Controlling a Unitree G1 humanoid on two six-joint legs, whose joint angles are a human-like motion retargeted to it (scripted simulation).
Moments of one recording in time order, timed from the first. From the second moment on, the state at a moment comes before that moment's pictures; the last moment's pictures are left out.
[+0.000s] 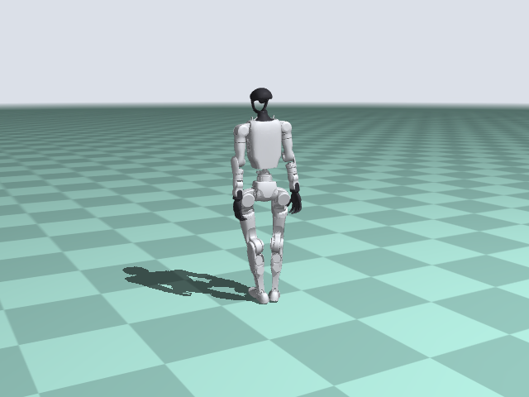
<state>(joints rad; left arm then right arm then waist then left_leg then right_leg) 0.02 0.11 0.31 1.62 0.22 -0.01 -0.03 0.05 -0.12 -0.30 1.65 -0.62 -0.05 0.03 0.10 -0.07 -0.05 -0.04 -0.16 0.17 -0.05 -0.13 0.02 -0.14 -0.08 -0.41 0.15 0.02 0.06</state>
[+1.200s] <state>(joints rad) 0.01 0.15 0.30 1.64 0.25 -0.02 0.01 -0.08 -0.09 -0.19 1.49 -0.64 -0.12 0.06 0.08 -0.10 0.01 -0.08 -0.12 0.17 -0.01 -0.17 0.23 -0.32 0.00 -0.17 0.10 -0.01 -0.26</state>
